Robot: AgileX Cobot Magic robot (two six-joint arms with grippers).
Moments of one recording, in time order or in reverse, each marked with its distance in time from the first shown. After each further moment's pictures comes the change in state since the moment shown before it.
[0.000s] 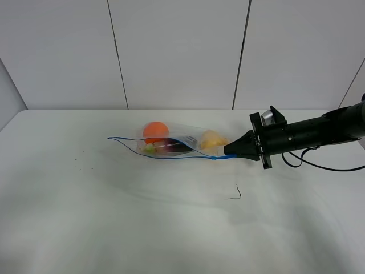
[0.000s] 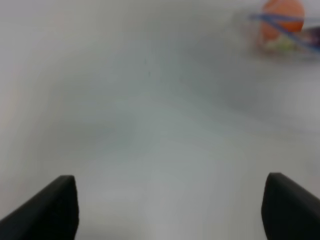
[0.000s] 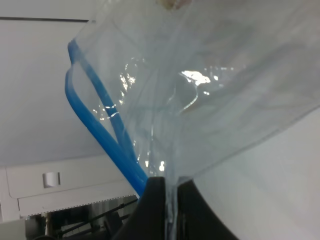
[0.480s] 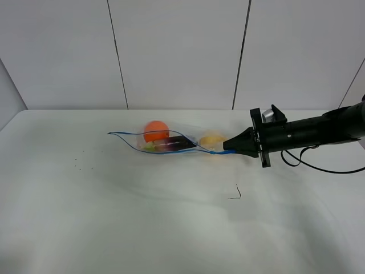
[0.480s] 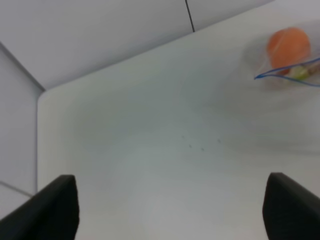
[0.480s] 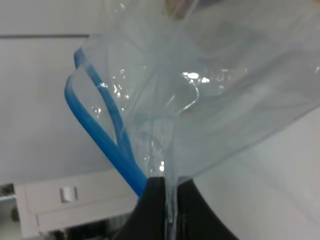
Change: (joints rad) left arm 0.000 0.573 -0.464 0.000 -0.069 0.403; right arm 0.000 0.000 0.000 0.050 0.000 0.033
